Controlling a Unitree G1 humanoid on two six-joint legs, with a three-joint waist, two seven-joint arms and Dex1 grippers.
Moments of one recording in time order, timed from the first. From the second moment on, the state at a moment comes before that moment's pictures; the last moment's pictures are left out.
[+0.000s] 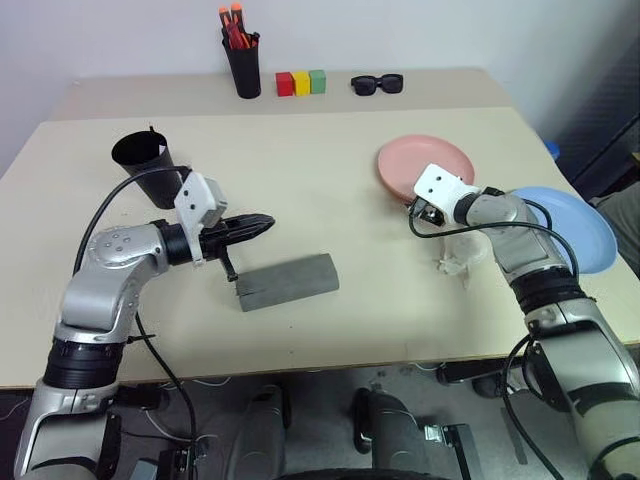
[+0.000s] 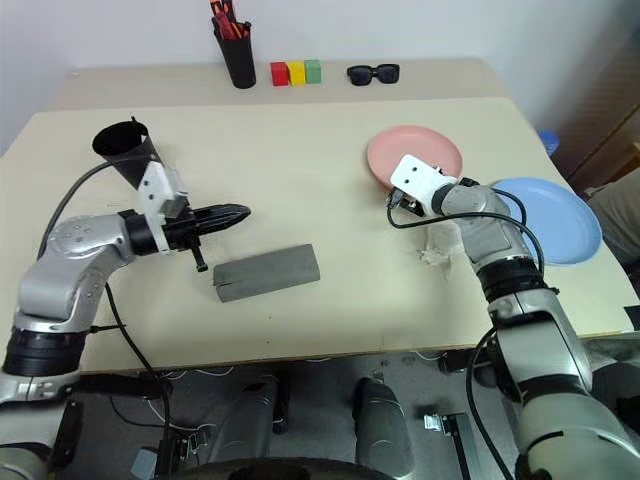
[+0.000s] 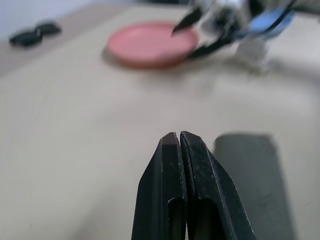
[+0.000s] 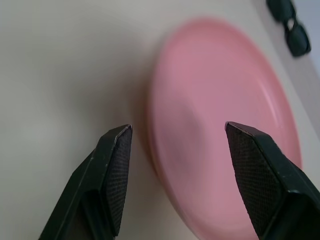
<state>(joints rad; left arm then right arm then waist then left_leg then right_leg) -0.37 0.65 0.11 -0.25 -0.47 0.46 -0.99 -0.89 -0.60 0.26 0.78 -0.27 -0.01 0.57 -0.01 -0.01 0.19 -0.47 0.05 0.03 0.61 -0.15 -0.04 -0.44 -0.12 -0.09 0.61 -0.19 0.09</state>
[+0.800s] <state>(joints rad) -0.26 0.64 0.06 -0.44 -0.58 0.54 -0.91 -0.60 -0.98 0.04 0.38 -0.16 -0.08 0.81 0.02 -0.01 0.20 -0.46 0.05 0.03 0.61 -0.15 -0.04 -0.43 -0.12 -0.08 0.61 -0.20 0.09</state>
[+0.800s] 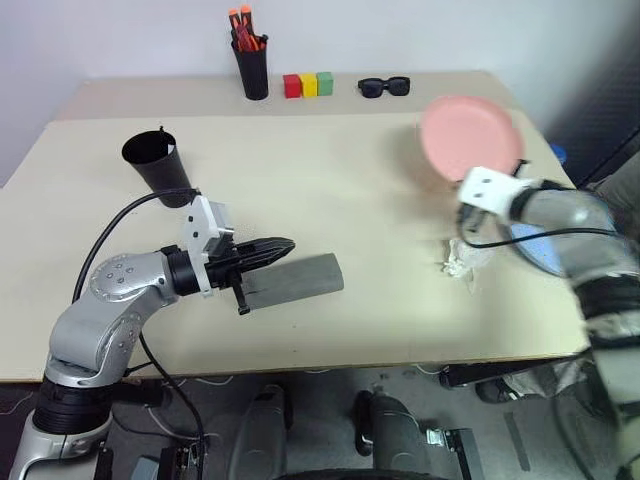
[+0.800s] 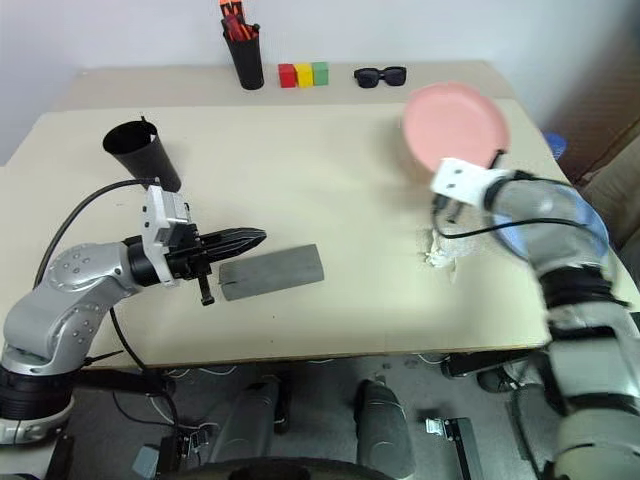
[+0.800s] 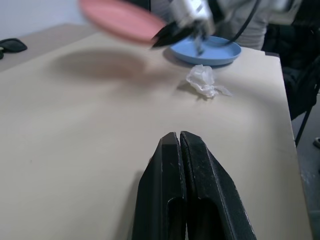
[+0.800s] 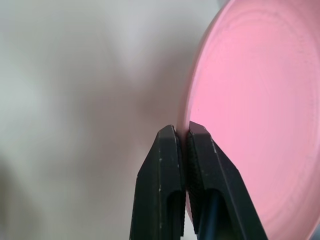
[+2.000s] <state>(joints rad) -0.28 0.60 -0.02 -0.46 -0.62 0.56 -0.90 -0.19 -0.81 -0.17 0.02 0.19 0.36 0.84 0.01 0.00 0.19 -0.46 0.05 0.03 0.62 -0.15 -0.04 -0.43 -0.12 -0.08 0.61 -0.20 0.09</state>
